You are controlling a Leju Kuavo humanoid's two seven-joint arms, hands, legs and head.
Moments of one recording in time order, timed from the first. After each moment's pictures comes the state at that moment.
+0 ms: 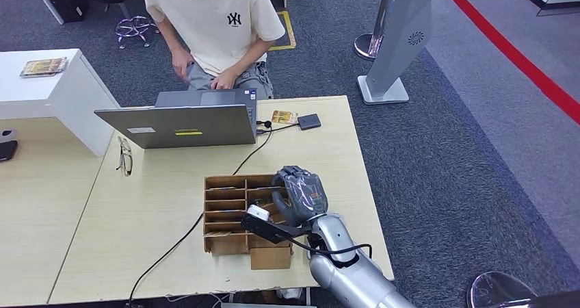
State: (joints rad) left arm 0.04 -0.32 0.99 -0.41 -0.14 0.22 0.27; right arm -0.33 0.13 0.62 -1.03 0.96 -0.47 0.06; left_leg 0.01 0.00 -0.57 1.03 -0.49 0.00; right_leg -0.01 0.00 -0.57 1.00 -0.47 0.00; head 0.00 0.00
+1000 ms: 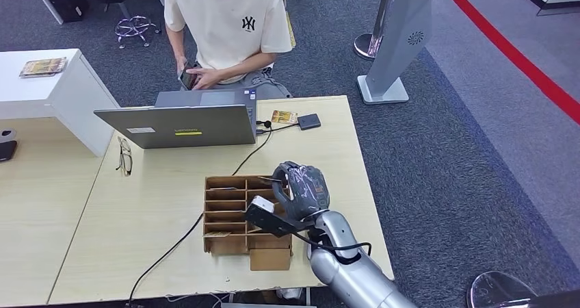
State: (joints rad) left arm 0.04 -0.32 0.99 -0.41 -0.12 0.22 0.24; right arm -0.31 0.13 0.58 -1.12 0.85 -0.48 0.00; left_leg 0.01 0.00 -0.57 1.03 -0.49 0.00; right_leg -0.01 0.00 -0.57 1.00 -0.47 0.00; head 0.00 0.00
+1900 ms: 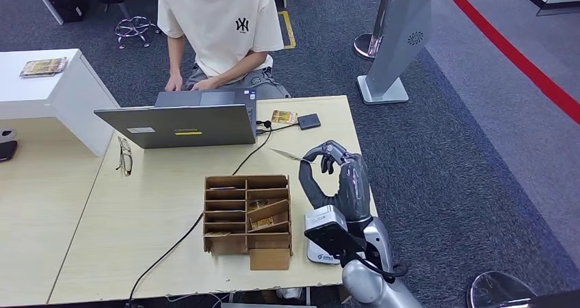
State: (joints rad) left arm 0.04 -0.32 0.99 -0.40 -0.03 0.25 0.18; right arm -0.14 0.05 0.52 -1.65 0.54 -0.55 -0.22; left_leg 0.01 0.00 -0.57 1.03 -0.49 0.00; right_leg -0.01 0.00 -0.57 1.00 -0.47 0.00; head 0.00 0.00
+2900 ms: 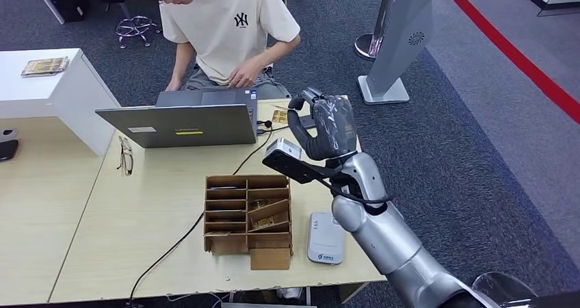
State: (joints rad) left arm 0.05 -0.32 1.01 -0.45 -0.26 0.17 0.27; right arm -0.52 0.04 0.52 -1.32 0.82 -0.44 -0.04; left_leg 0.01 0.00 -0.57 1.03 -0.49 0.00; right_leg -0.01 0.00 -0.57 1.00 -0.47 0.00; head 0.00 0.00
